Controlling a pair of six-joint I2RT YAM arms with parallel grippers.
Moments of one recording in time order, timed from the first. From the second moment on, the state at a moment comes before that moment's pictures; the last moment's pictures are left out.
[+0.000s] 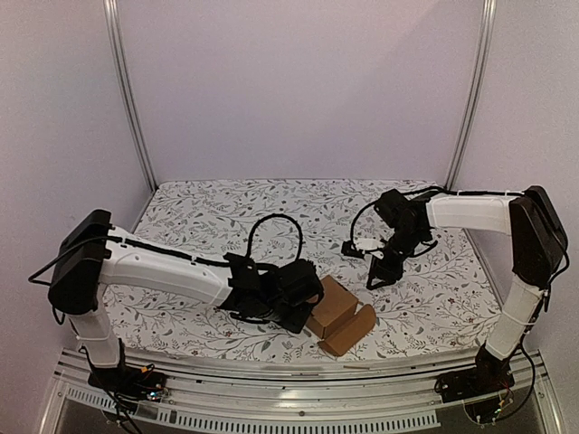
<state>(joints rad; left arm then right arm) -1.27 1.85 1.22 -0.52 -0.36 -0.64 0.55 1.79 1.22 -0.81 -0.32 -0.66</state>
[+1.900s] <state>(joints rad) -1.22 1.66 0.65 0.29 -0.32 -0.71 0.63 1.56 1.33 -0.96 -0.44 -0.74</state>
